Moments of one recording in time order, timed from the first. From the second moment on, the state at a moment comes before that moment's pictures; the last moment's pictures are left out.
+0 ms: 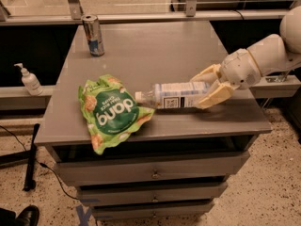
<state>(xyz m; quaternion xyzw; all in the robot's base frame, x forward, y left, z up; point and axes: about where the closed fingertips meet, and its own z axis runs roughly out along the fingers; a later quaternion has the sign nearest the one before) 0.542 -0.144 0.852 -0.65 0.62 0.31 0.32</state>
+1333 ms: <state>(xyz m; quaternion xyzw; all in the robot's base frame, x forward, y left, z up) 0.511 -0.135 0.856 -0.68 0.58 0.31 0.32</state>
